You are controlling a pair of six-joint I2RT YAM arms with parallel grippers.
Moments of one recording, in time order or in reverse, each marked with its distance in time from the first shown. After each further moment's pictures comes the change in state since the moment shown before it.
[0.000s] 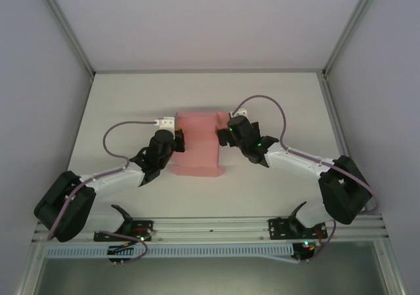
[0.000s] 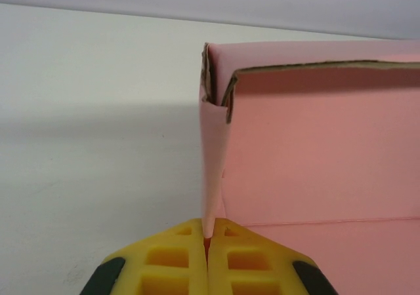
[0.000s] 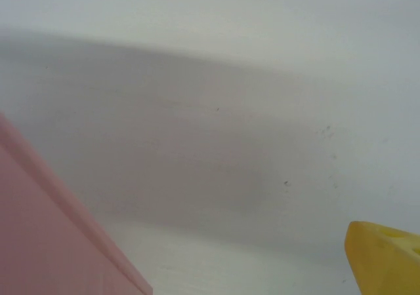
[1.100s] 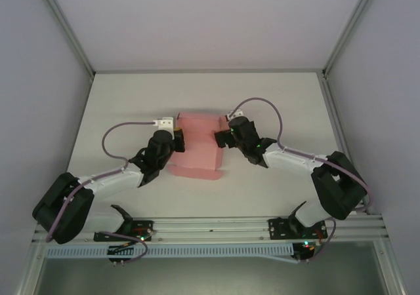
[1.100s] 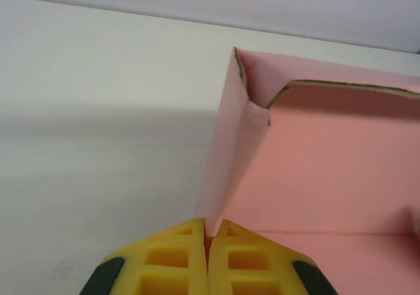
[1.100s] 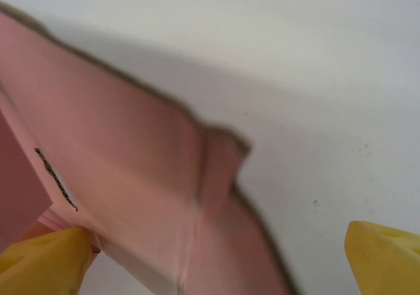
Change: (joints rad) left arm 0.002 -0.024 -0.011 0.001 0.027 -0.052; right arm -0.024 0.042 -0.066 0.164 -0.116 -0.066
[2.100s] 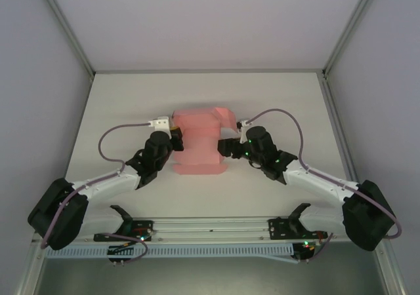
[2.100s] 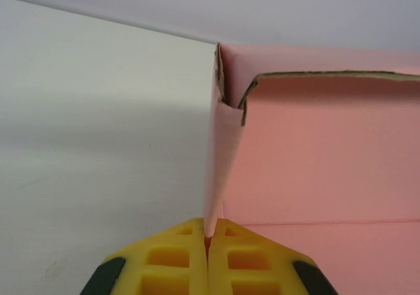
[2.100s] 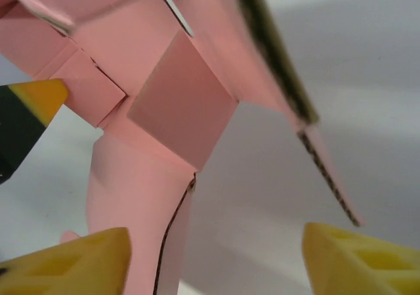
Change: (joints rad) left arm -0.002 -0.053 -0.015 0.013 -0.025 -0.063; right arm -0.011 -0.306 -0.186 0.032 -0.385 0.324
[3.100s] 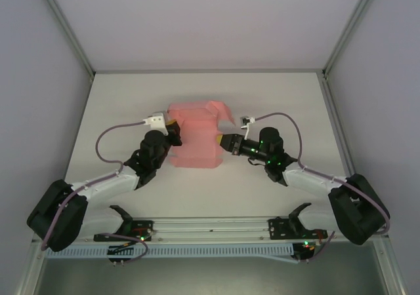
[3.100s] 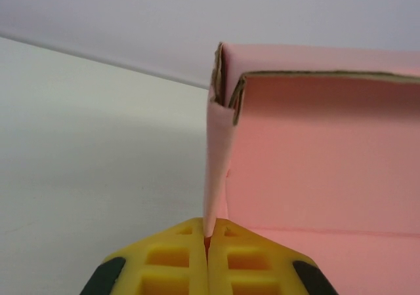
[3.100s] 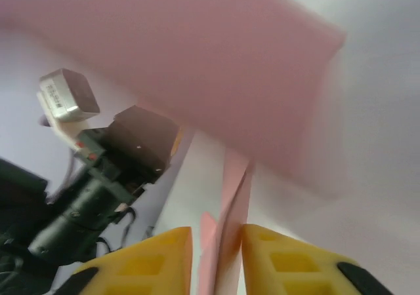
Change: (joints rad) left arm 0.030 -0.011 -0.014 0.127 -0.014 0.005; right arm -0.116 0.058 -0.123 0.489 -0.423 0.319
